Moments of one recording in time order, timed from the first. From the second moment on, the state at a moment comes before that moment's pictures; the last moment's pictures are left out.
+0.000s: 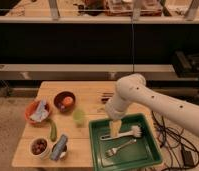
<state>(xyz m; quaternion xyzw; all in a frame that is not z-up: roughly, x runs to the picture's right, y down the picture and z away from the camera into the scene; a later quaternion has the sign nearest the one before) 0.022 0.162 0.686 -0.33 -0.26 -0.16 0.90</state>
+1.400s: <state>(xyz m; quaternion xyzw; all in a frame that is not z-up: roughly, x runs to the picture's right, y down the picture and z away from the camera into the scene) -0.137 0.239 0.639 -0.28 -0.37 -0.39 0.79</state>
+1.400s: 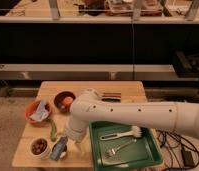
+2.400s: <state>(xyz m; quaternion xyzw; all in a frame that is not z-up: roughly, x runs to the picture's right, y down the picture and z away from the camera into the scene) -0.161 0.239 0.657 -0.31 -0.34 -0.39 0.80</state>
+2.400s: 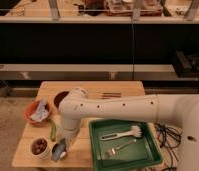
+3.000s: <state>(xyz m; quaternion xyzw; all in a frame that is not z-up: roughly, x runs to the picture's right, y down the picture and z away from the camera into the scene) -0.147 0.189 0.633 -0.32 -0.32 -0.34 0.82</state>
